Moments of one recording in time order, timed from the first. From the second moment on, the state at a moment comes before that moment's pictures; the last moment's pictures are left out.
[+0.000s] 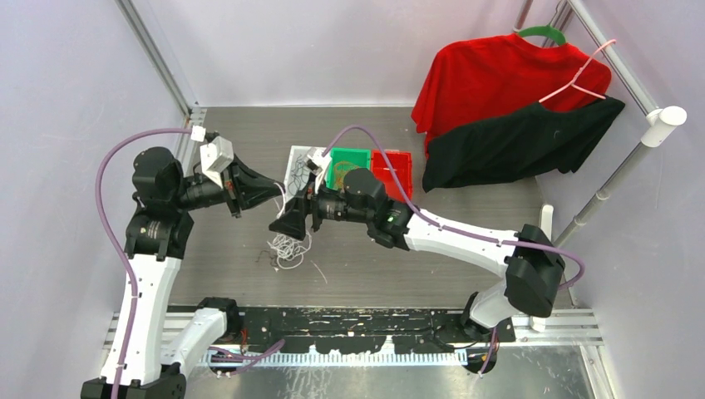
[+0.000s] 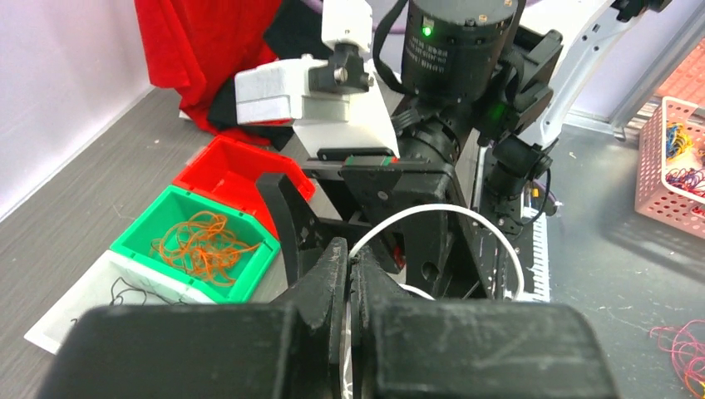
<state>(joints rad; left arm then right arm) -0.09 0.84 1.13 -0.38 1.19 0.04 1.01 1.49 1.13 0.30 -0.37 0.47</state>
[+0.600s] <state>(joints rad) -0.11 0.88 1.20 -0.21 1.19 -0.22 1.04 1.65 1.00 0.72 -0.14 0.61</state>
